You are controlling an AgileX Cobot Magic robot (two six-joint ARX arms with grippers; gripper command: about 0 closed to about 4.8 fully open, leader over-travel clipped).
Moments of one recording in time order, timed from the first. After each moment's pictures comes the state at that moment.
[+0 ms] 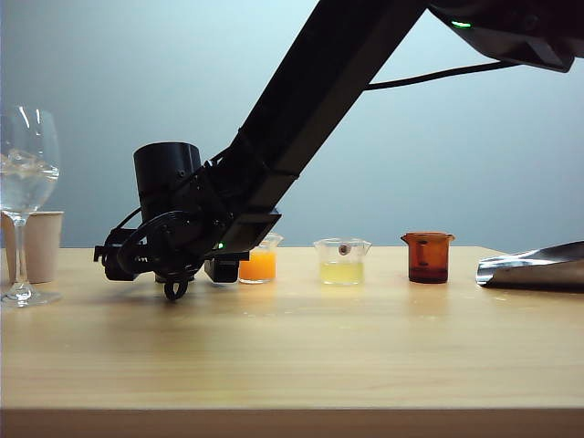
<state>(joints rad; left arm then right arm) 0.02 0.75 0.87 -0.58 -0.13 0.08 0.85 2.66 1.98 0.47 0.52 0.21</state>
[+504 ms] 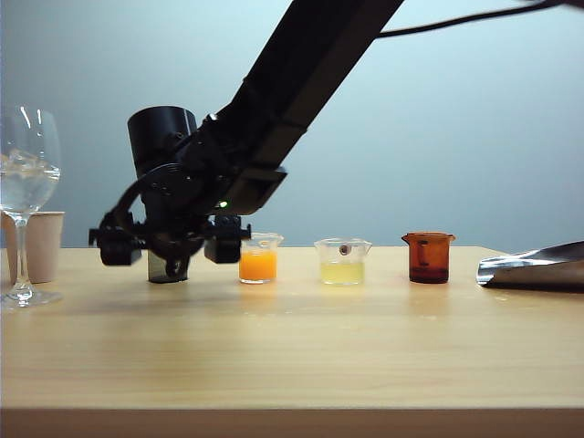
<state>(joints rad) 0.02 0.75 0.87 -0.58 -0.13 0.08 0.87 2.53 1.86 0.39 0.52 0.19</state>
